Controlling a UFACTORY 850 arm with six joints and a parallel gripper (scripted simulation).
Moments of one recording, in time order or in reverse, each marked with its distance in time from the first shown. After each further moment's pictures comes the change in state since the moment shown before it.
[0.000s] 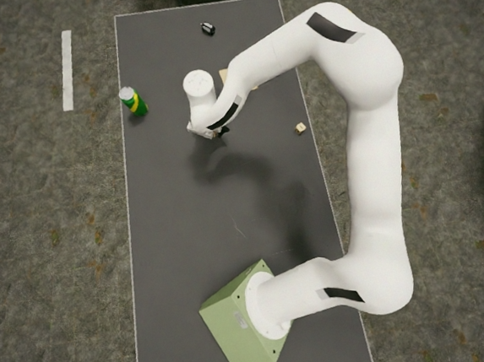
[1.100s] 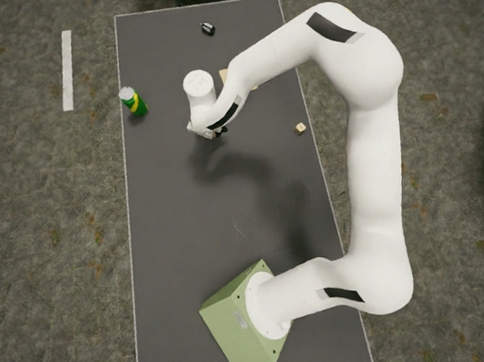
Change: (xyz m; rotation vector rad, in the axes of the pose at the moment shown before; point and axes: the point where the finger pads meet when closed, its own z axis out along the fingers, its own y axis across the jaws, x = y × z) arm 0.000 0.000 0.000 0.000 0.000 0.000
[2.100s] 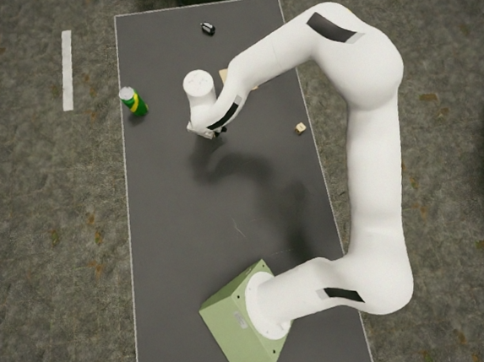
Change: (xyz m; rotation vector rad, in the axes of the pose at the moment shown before) arm 0.000 0.000 0.000 0.000 0.000 0.000
